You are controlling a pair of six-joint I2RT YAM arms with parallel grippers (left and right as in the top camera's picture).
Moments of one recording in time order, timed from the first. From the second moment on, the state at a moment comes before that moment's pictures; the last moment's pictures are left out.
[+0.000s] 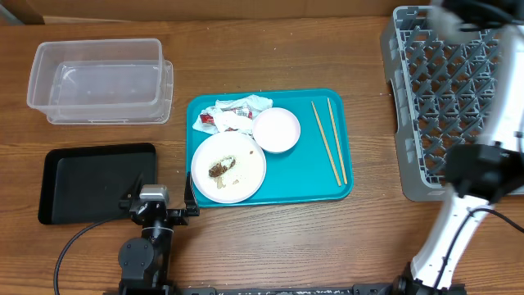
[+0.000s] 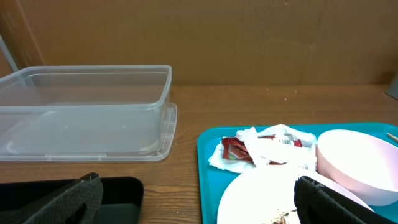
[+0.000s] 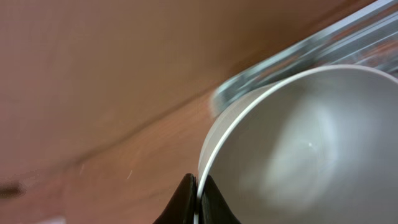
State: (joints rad) left arm -0.05 0.02 0.01 -0.08 -0.04 -0.02; right arm -0.33 2.36 2.76 -1.18 -0.38 0.36
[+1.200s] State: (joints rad) left arm -0.05 0.02 0.01 -0.08 -0.04 -0.02; right arm -0.67 2.74 2.76 -0.62 -0.95 0.28
